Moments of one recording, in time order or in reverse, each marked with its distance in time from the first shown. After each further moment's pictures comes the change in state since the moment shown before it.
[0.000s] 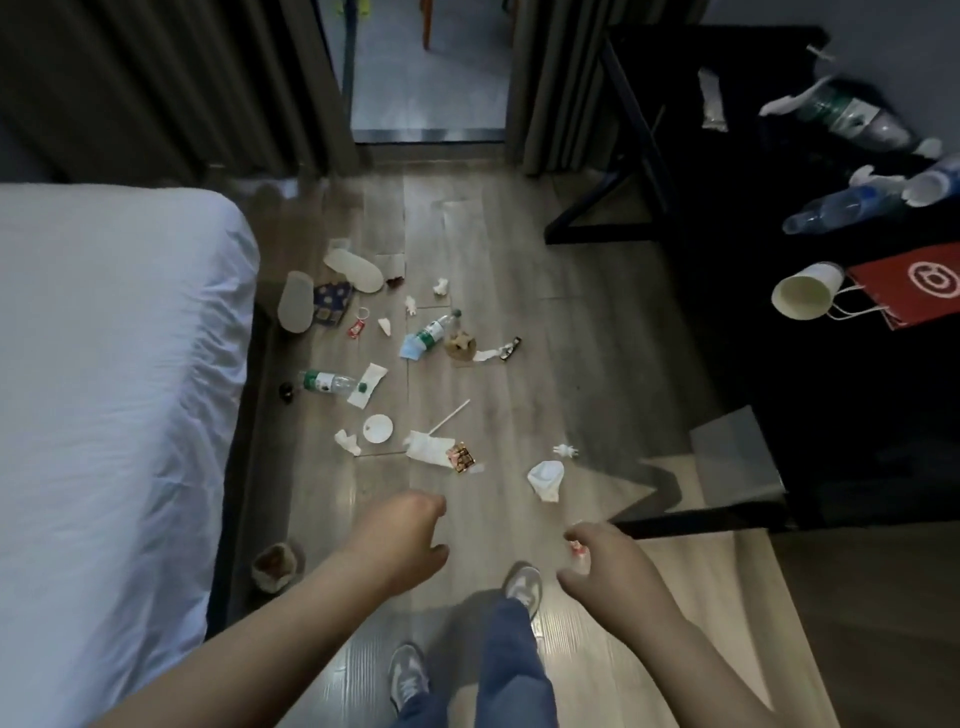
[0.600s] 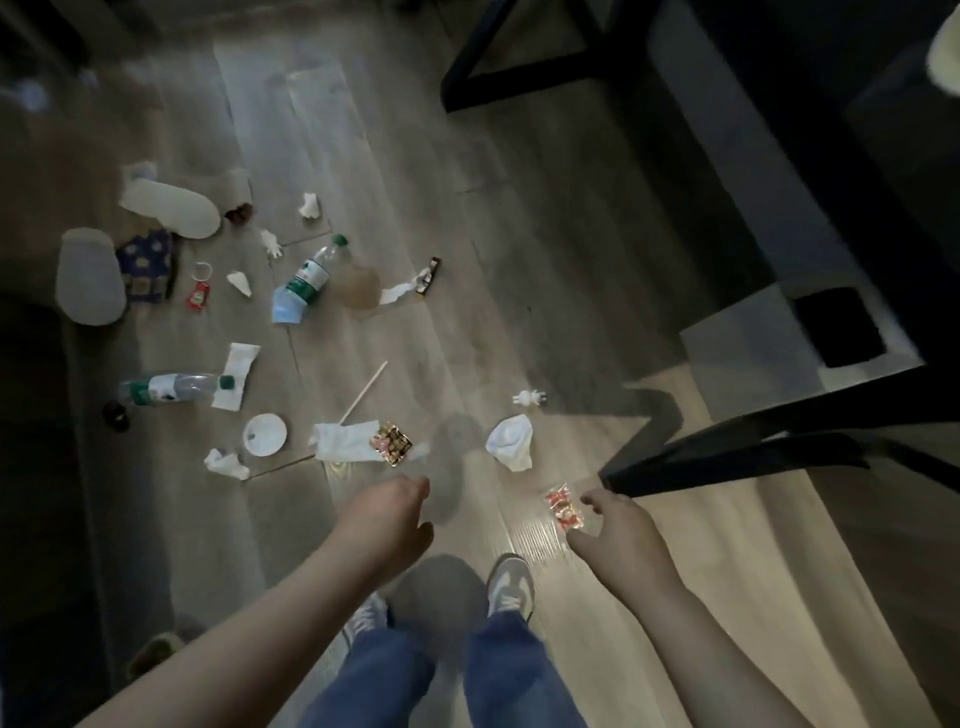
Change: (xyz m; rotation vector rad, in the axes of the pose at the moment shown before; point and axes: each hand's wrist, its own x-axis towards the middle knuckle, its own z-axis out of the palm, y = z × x) left_hand 0.322 0.006 0.157 0.107 -0.139 0.141; right_hand 0.262 0.184 0.109 0.232 0.060 0.362
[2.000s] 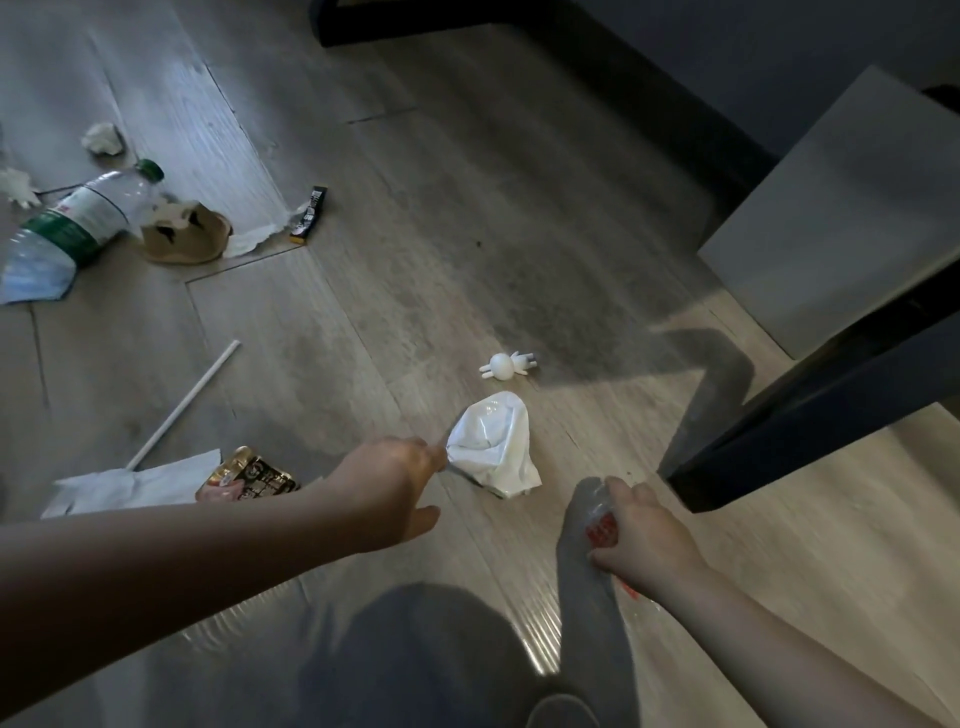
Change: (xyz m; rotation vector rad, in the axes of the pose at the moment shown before) left_hand 0.329 -0.079 0.280 0.300 0.185 0.503; right_hand 0.309 0.203 0.282 -0.206 0.197 0.081
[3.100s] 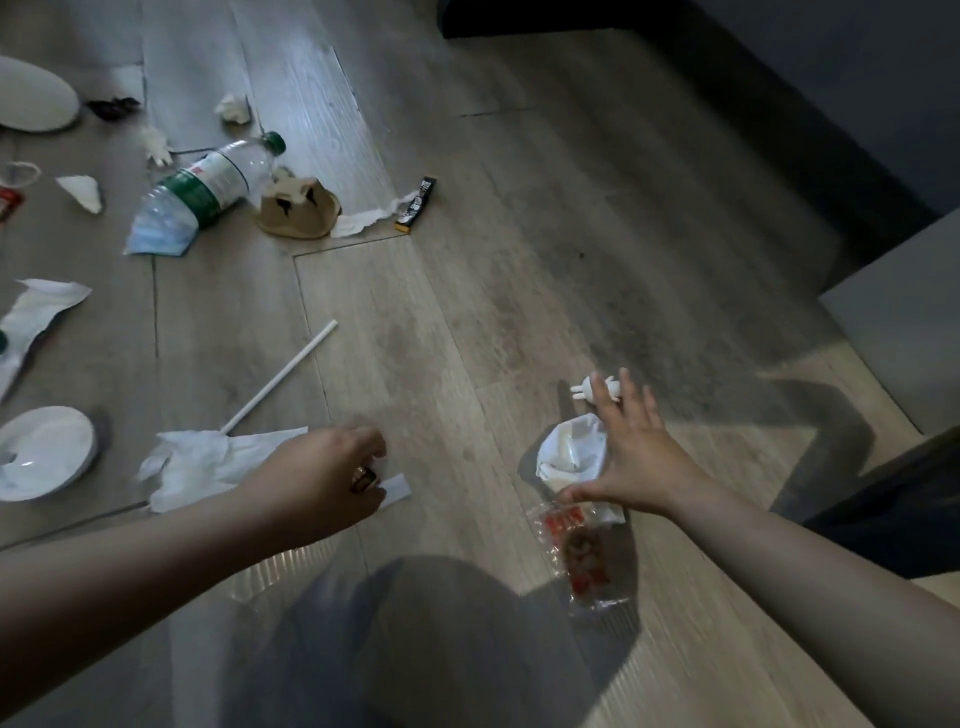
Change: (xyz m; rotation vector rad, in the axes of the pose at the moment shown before) left_hand -0.074 -0.095 -0.006 -0.177 0.138 -0.358; right_hand 0.093 -0.097 -0.036 -0.074 -0.011 -0.368
